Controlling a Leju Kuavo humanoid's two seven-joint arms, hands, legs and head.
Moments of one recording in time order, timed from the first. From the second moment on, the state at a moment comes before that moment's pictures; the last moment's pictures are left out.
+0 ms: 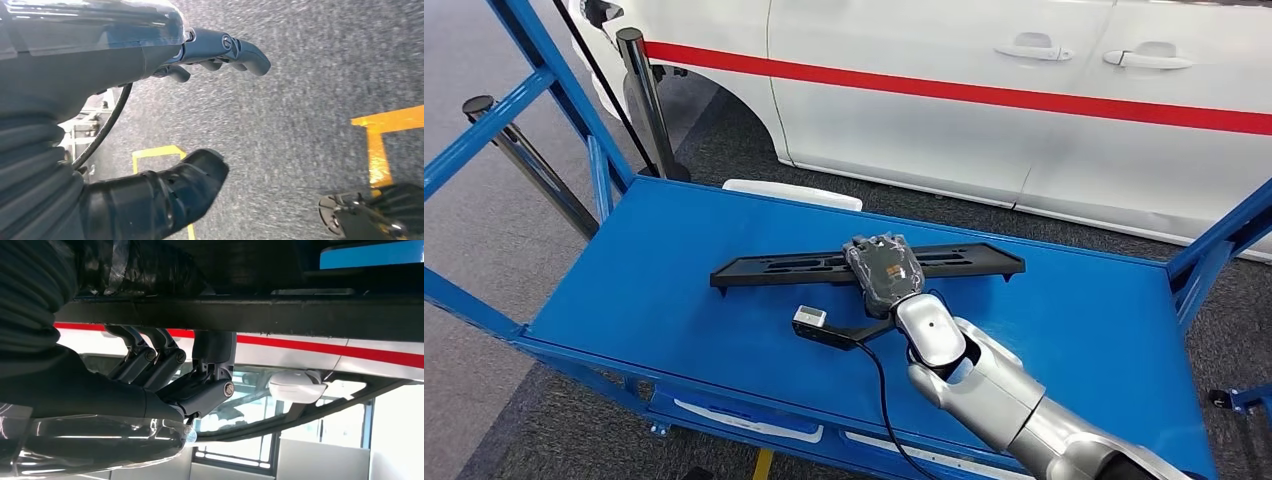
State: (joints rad) left arm -0.17 -0.13 0.65 -0.21 -1.16 0.03 0.11; right arm -0.65 -0.11 0.93 -1.25 1.16 -0.15 0.20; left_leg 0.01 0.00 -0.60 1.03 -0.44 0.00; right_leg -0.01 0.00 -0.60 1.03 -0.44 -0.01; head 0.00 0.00
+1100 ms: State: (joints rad) left arm -0.18 -0.15 0.65 -0.21 -1.16 0.01 0.12; right arm -0.57 -0.12 0.87 -1.30 1.33 -0.22 0.25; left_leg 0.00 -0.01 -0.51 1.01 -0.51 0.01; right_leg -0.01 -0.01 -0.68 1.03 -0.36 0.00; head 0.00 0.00
